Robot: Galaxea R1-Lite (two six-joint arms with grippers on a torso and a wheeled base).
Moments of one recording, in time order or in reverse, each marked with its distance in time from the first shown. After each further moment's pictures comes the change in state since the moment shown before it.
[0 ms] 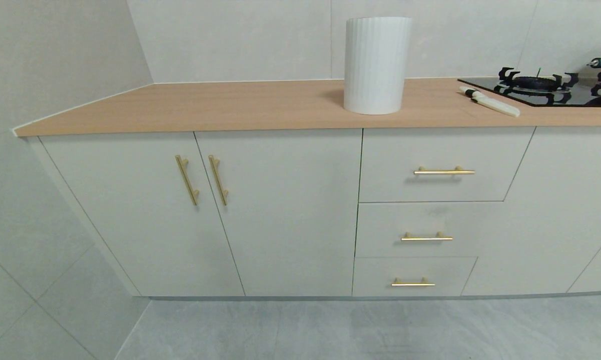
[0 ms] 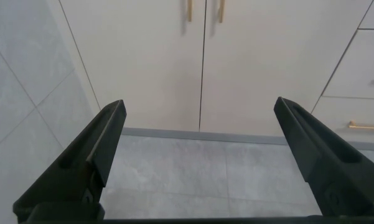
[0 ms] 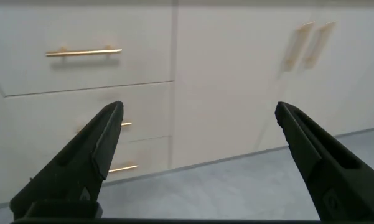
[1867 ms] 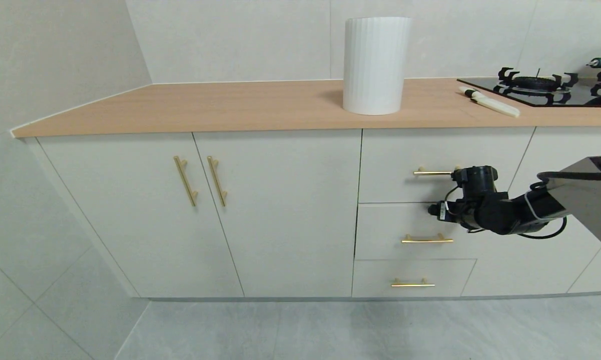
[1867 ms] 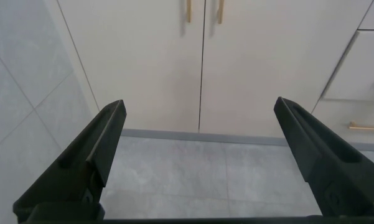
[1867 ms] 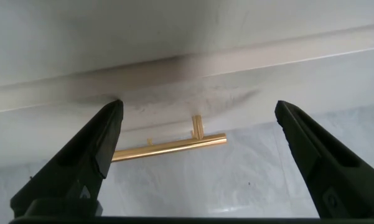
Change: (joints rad) left arm 0.000 0.000 0.000 0.000 0.000 0.000; right arm -0.027 1.799 -1.142 -0.037 0.232 0.301
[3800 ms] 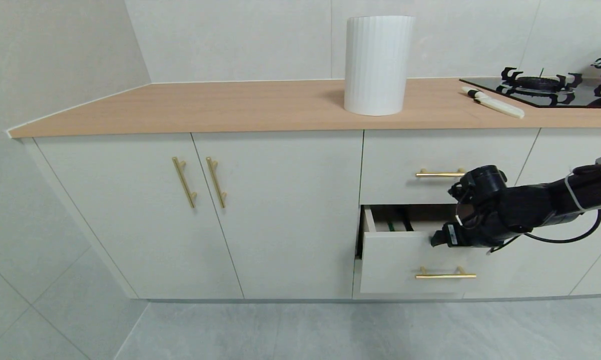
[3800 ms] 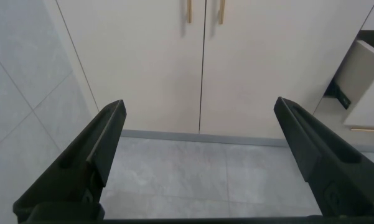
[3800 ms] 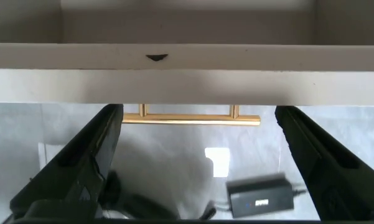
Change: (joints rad) left arm 0.000 0.000 0.000 0.000 0.000 0.000; right arm 0.063 -0.234 0.151 0.459 0.120 -0.054
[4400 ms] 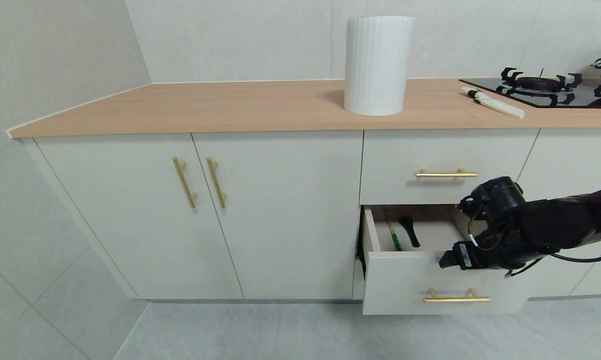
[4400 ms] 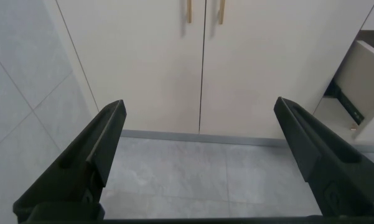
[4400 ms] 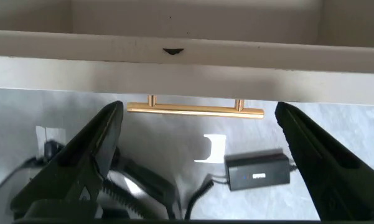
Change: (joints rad) left arm -0.001 0.000 0.000 0.000 0.000 0.000; right arm 0.047 -0.157 0.231 -0.002 -0.006 0.023
